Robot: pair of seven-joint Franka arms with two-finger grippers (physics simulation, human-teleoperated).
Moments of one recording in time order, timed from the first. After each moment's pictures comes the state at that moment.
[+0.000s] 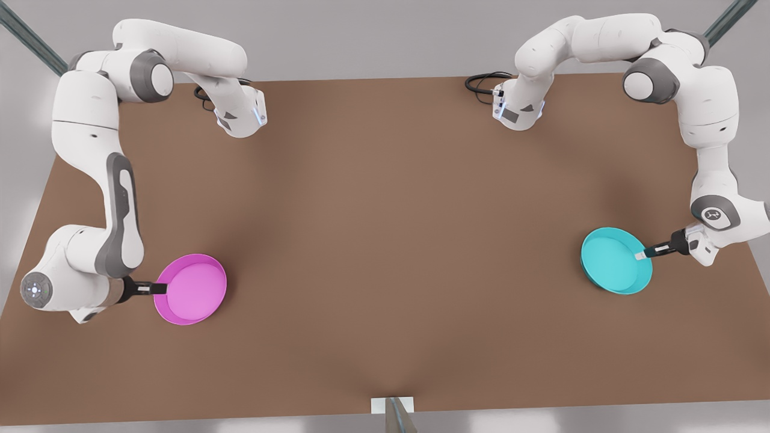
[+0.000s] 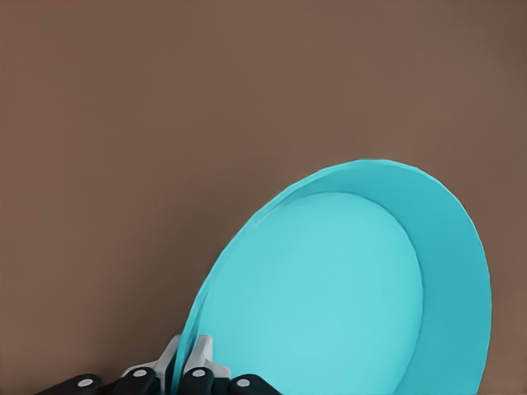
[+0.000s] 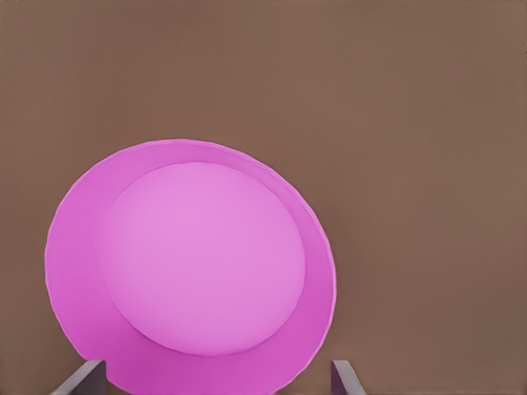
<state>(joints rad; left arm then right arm) 0.62 0.81 -0.02 -1.53 -0.45 2.06 0.66 -0.29 0.69 0.12 -1.34 -0.04 1.80 -0.10</state>
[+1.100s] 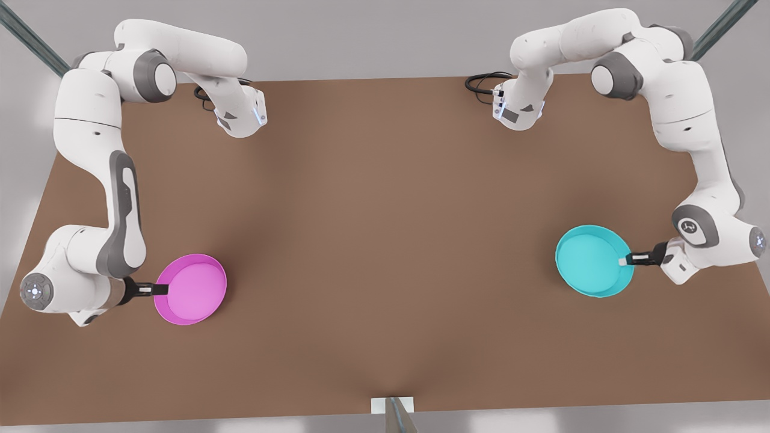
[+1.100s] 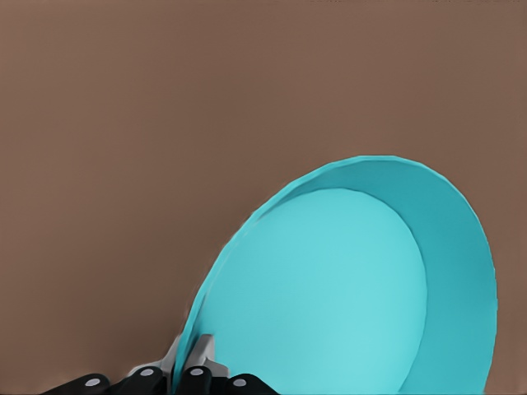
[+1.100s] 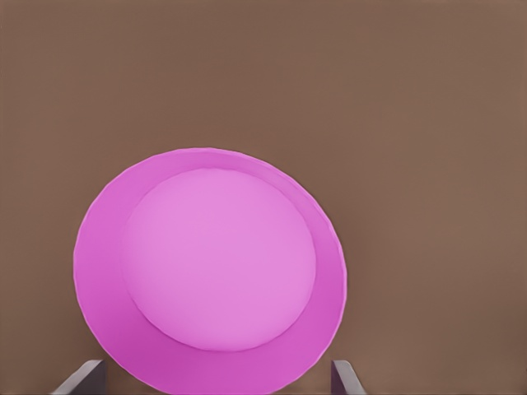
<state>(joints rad) 0.22 0.68 0.19 -1.52 -0.37 1.92 0.55 -0.26 0.69 0.13 -1.30 -0.04 1.77 -0.10</state>
